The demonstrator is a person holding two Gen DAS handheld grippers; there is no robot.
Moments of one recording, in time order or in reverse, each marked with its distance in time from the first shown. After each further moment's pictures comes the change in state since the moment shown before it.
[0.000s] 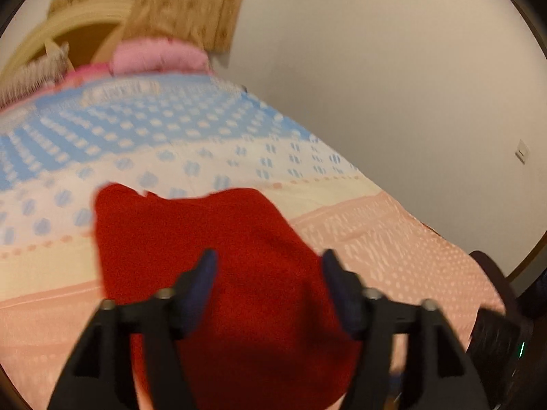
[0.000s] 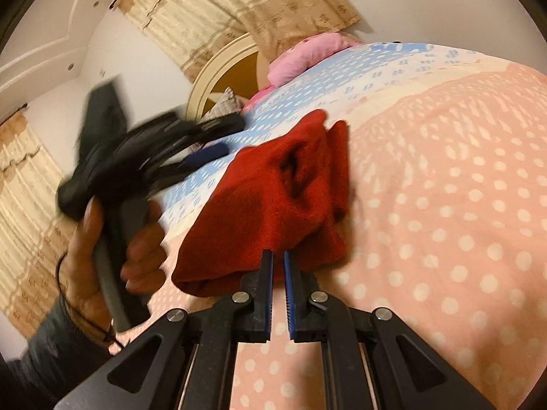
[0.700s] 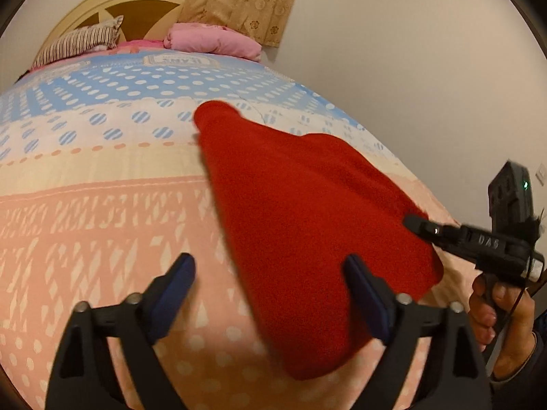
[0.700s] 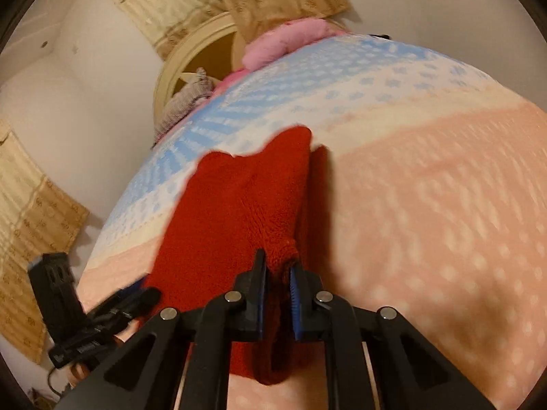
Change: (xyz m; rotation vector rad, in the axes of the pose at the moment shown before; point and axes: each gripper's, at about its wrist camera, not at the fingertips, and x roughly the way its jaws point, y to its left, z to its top) left arm -0.021 0.057 -0.083 -0.147 0.011 0.090; right arm 0.040 -0.019 0.071 -0.042 0.121 -0.167
